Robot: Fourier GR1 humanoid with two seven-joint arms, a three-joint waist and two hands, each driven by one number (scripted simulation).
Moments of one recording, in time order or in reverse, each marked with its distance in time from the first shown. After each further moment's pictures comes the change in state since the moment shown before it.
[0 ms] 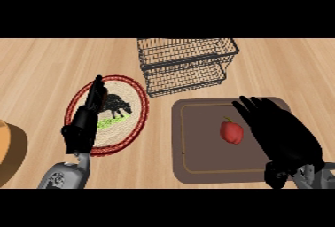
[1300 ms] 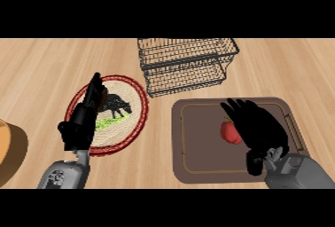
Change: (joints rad) left arm -0.009 -0.062 0.085 -0.002 -0.060 -0.080 0.009; right arm 0.102 0.312 -0.149 0.197 0.352 0.131 -0.253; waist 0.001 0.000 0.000
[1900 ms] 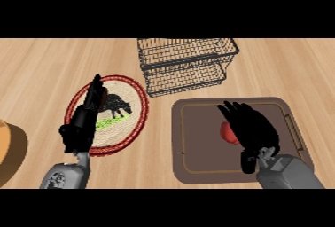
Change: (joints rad) left arm 0.019 -0.022 0.018 0.003 -0.026 -0.024 -0.019; right arm 0.048 0.083 -0.040 0.085 0.130 -0.046 -0.109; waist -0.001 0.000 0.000
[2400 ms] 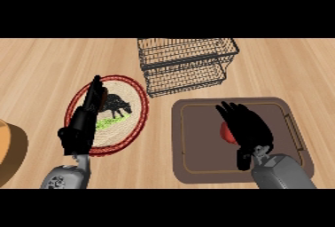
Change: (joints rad) left arm 0.018 -0.019 -0.003 -0.048 -0.027 -0.006 0.029; right arm 0.017 0.056 -0.036 0.087 0.081 -0.065 -0.088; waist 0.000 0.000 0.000
